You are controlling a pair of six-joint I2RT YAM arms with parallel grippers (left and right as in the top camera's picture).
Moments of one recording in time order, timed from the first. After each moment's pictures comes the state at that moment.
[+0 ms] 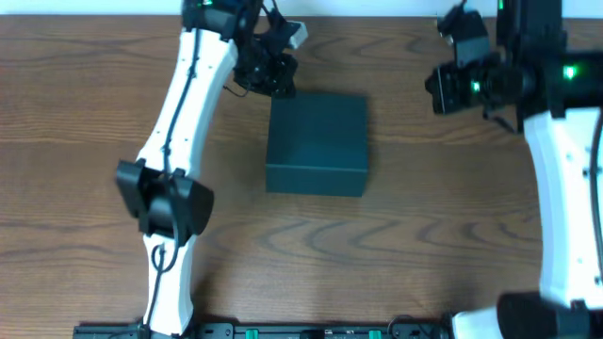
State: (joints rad) left arm -0.29 2.22 2.42 -1.52 0.51 0.15; right arm 0.07 1.60 1.84 -1.25 -0.28 -0.14
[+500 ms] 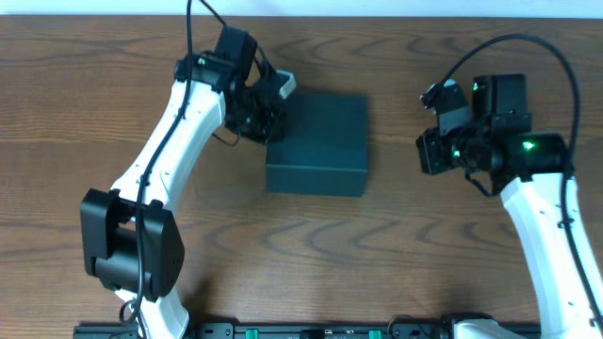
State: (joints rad) left arm -0.30 1.88 1.64 -1.12 0.48 0.16; right arm 0.08 1.37 1.24 -0.96 -0.26 -0.16
